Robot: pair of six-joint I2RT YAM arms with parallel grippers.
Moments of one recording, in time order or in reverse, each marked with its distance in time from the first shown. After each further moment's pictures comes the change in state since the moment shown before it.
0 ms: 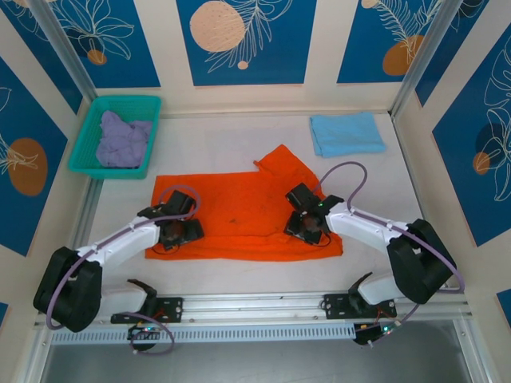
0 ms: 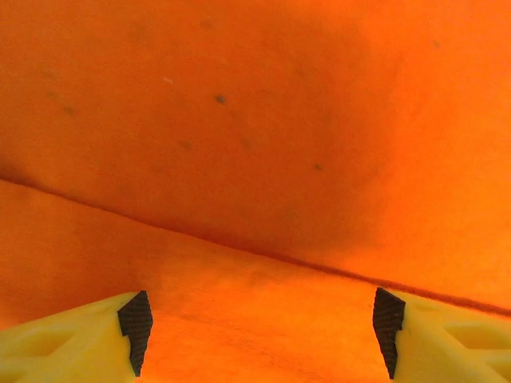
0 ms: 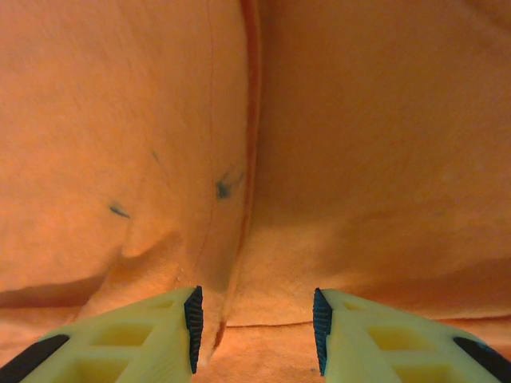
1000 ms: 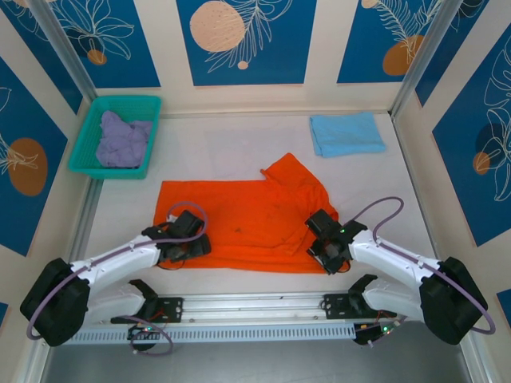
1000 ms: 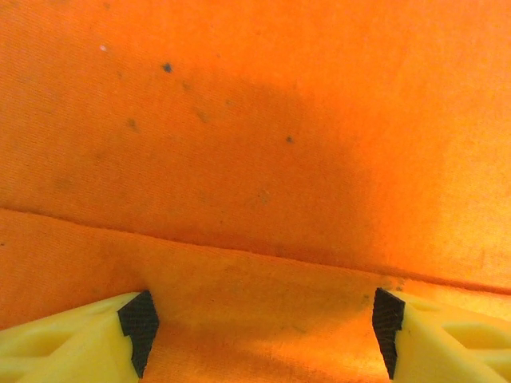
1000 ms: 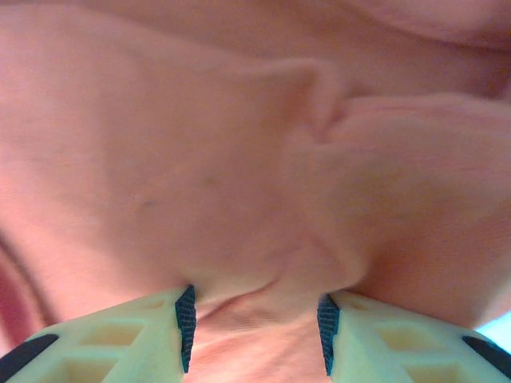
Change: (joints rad) left arm -0.204 -0.119 -0.146 0.073 -0.046 -0.093; right arm -0.015 -0.317 -0.274 -0.180 0.045 0.436
